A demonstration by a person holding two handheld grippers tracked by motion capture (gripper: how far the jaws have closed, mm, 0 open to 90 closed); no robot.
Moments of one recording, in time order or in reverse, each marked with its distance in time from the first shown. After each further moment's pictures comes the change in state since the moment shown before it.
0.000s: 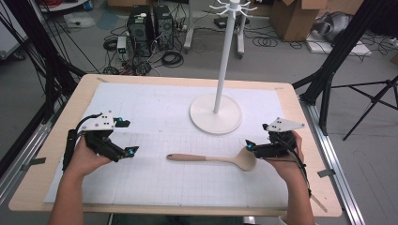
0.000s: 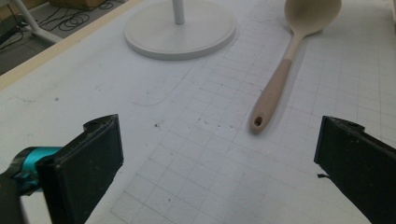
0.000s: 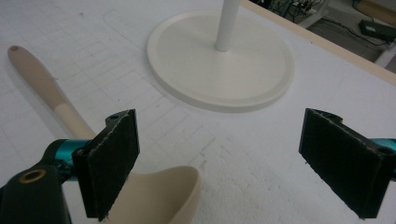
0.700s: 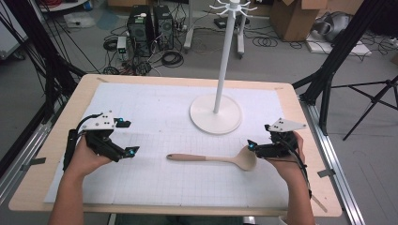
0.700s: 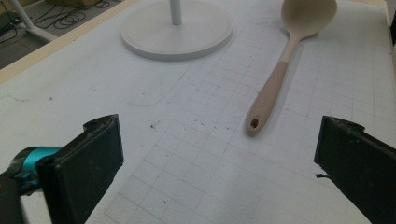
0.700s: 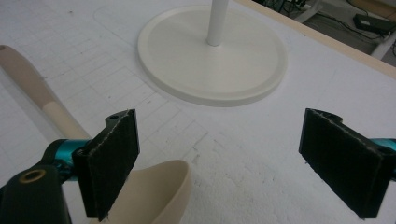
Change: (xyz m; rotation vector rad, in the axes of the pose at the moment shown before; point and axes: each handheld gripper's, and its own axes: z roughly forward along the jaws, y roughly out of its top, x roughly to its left) left arm 0.002 0.003 0.002 -0.010 -0.014 -0.016; right arm -0.005 -0.007 0.001 0.007 -0.019 0.024
